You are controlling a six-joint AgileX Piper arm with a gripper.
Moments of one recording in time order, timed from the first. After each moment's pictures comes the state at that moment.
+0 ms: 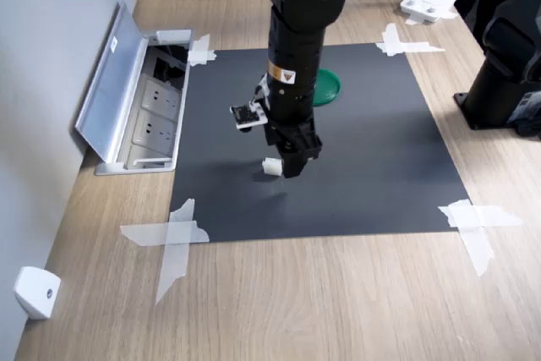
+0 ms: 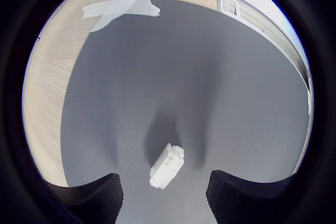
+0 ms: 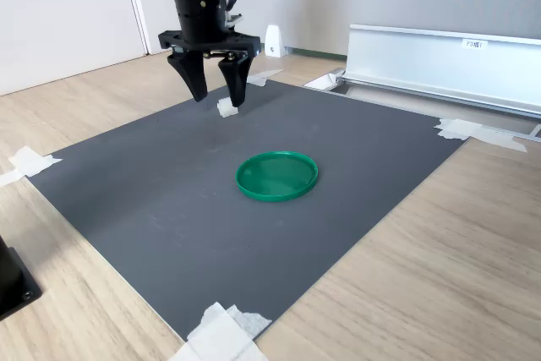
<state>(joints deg) 16.4 103.1 -66.5 0.0 43.3 1.7</state>
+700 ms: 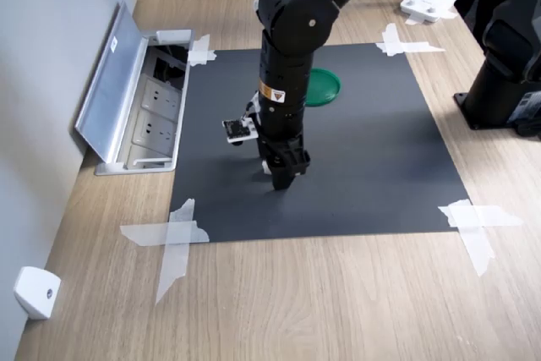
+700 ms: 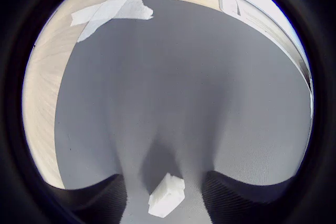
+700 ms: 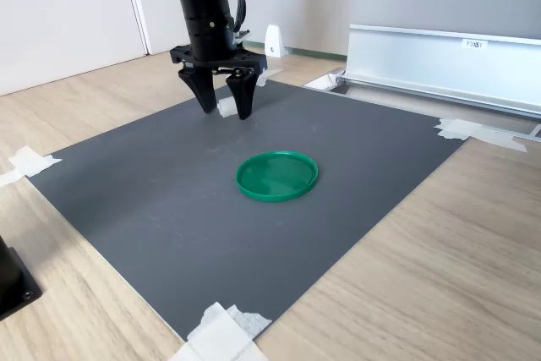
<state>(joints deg) 16.4 105.9 -66.7 0.0 38.3 2.9</state>
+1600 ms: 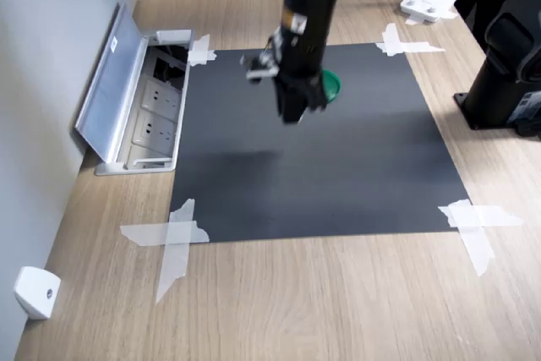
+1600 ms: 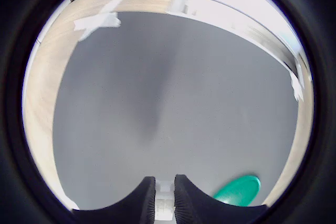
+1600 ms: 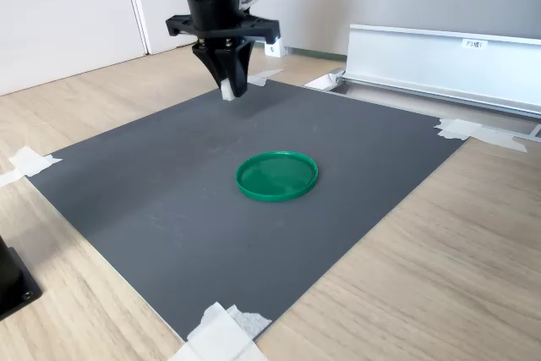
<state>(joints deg) 3.0 89.5 -57.9 1.2 46.5 -11.8</state>
